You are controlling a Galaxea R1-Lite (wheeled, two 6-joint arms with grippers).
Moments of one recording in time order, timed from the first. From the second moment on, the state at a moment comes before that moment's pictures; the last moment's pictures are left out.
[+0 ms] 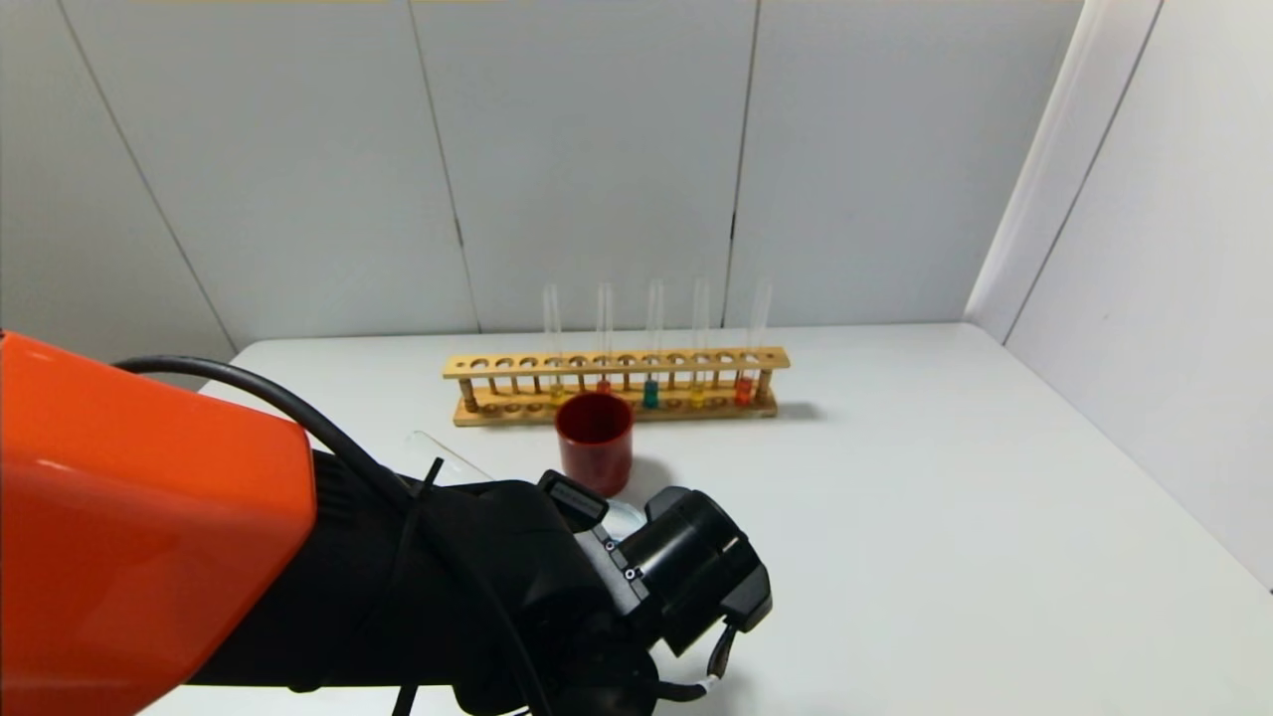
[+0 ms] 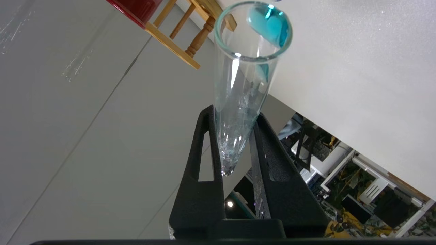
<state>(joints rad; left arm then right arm) -1.01 1.99 -1.18 0.38 1.15 1.10 0.00 0.00 0.00 0.00 0.00 0.01</state>
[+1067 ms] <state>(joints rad) -1.01 1.97 -1.21 0.36 1.17 1.09 0.00 0.00 0.00 0.00 0.00 0.01</state>
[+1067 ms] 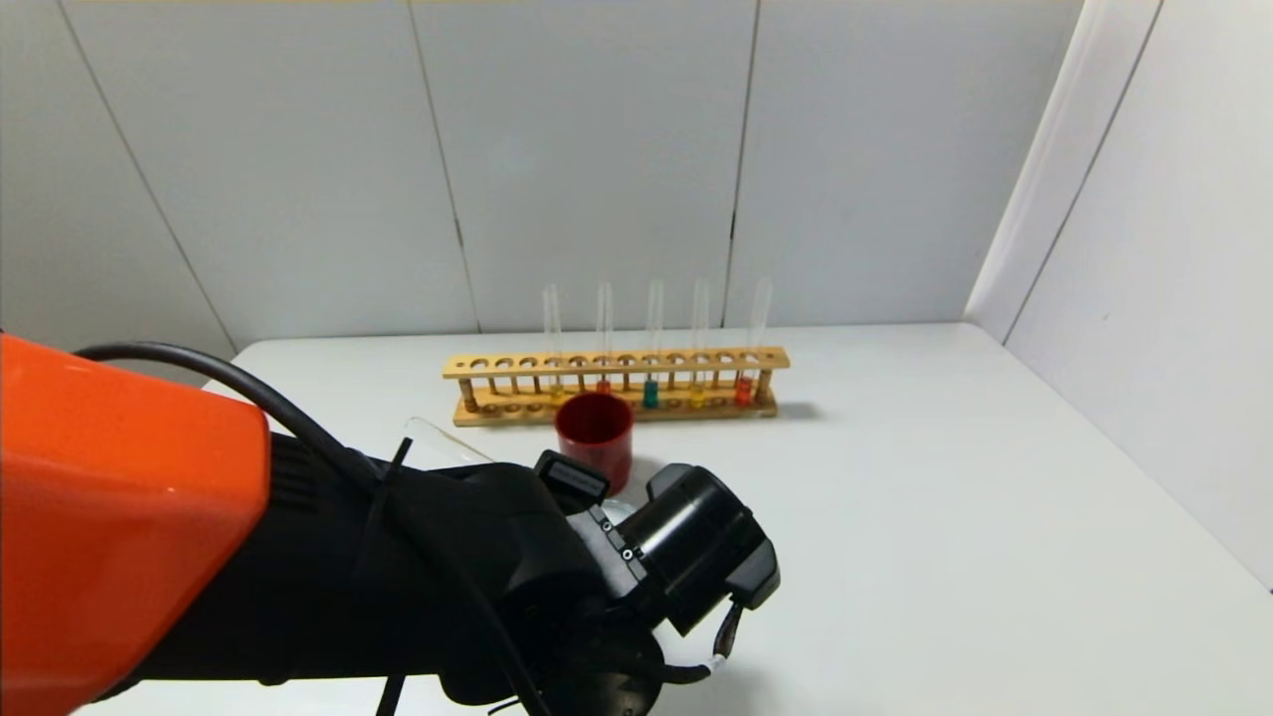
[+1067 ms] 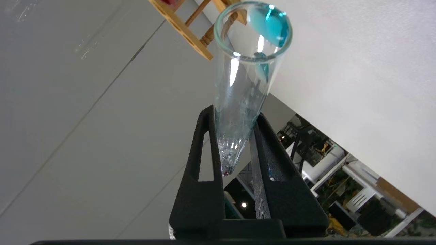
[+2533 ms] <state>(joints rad) -0.96 1.78 -1.10 0.04 0.99 0.22 0.00 0.00 0.00 0.00 0.00 0.01</state>
